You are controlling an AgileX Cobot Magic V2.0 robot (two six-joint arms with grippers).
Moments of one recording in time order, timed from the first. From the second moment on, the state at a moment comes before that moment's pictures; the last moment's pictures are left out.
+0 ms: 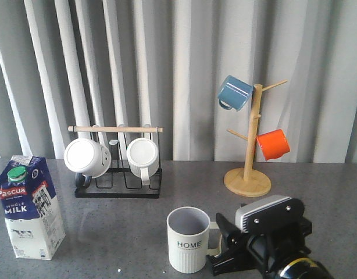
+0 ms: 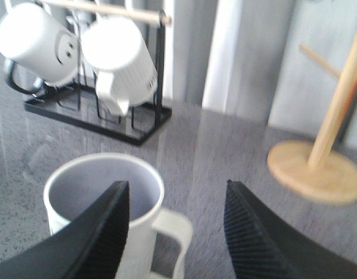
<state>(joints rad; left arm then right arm) -0.04 0.78 -0.66 -0.11 0.18 0.01 0.53 1.47 -0.67 0.33 -0.62 -0.35</state>
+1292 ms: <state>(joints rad) -0.04 0.78 -0.66 -0.11 0.18 0.01 0.20 0.69 -0.66 0.11 0.02 -0.23</state>
